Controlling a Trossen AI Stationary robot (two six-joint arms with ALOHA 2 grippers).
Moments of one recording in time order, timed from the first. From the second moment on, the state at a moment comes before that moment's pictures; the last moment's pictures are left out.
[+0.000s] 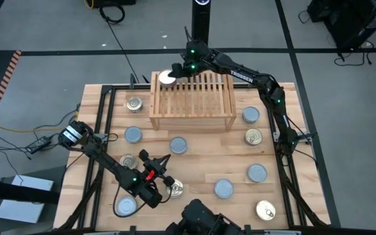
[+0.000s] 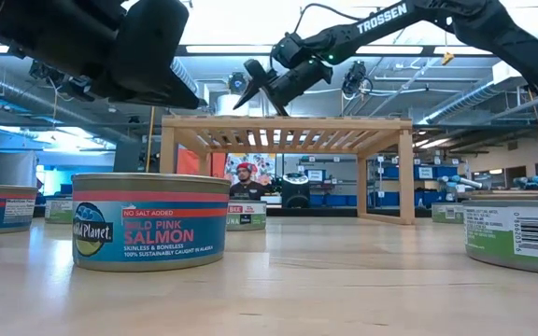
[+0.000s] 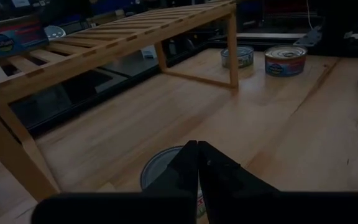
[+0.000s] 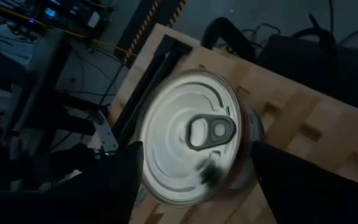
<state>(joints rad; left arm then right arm) -0.65 1.77 0.97 -0.34 -1.35 -1.02 -0.62 2.19 2.08 -0.50 -0.44 0.65</state>
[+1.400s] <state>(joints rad) -0.66 1.77 0.97 -0.32 -1.33 -0.99 -0.49 2.14 2.07 -0.63 -0.03 -0.20</state>
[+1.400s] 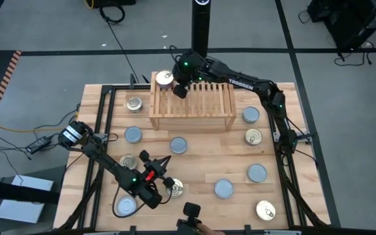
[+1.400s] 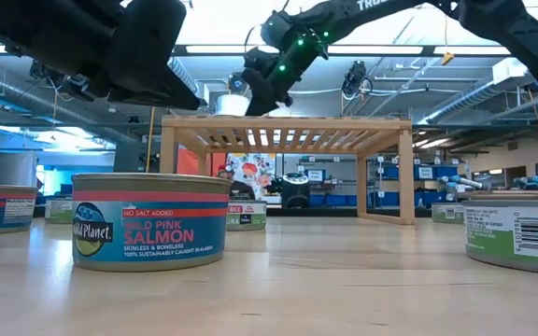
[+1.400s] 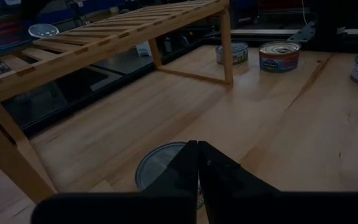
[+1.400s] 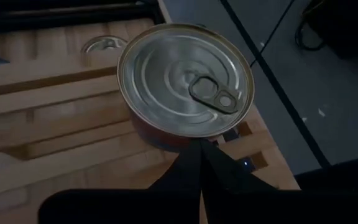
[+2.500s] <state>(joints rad) -0.59 1.57 0.97 -0.21 -1.08 -0.46 -0.35 1.94 2.16 -1.01 -0.09 -0.27</state>
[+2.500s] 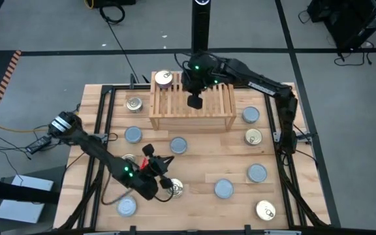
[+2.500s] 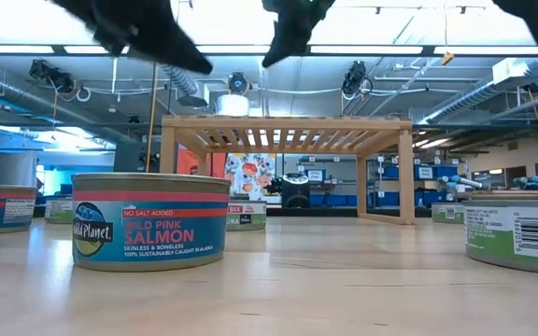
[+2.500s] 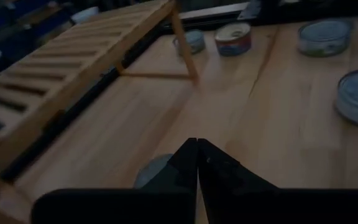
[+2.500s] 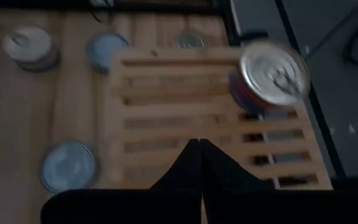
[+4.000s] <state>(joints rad) 0.39 1.38 1.03 0.11 -0.05 0.19 0.01 1.13 0.74 -0.02 0.30 0.04</state>
